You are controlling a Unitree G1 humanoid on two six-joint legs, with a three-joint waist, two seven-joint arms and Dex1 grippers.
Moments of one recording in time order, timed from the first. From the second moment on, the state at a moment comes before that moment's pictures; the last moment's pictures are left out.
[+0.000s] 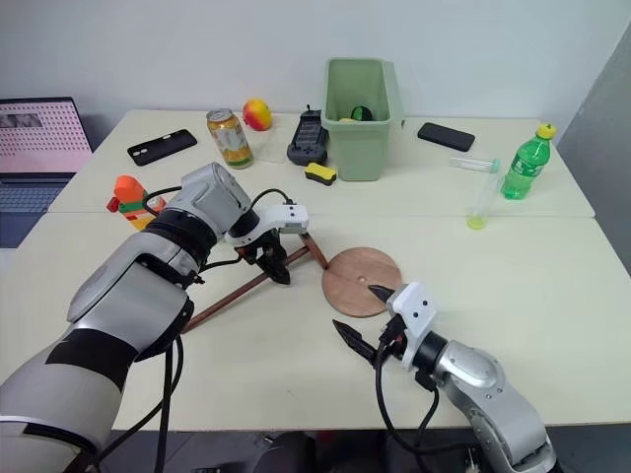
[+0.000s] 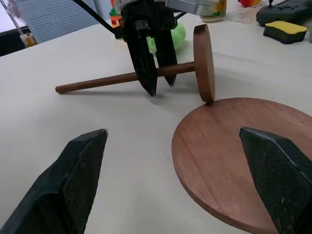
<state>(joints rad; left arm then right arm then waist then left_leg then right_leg) -1.35 0.45 -0.70 1.11 0.24 0.45 -1.54 0.02 -0.39 0.23 -0.61 0.38 0.49 0.47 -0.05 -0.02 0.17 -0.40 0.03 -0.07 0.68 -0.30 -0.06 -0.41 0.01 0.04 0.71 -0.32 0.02</state>
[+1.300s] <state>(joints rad) -0.78 0.01 0.09 0.18 -0.39 0.34 -0.87 0.02 -0.53 -0.11 -0.76 0.55 0.64 0.43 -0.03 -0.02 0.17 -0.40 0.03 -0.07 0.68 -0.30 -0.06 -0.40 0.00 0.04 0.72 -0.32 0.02</state>
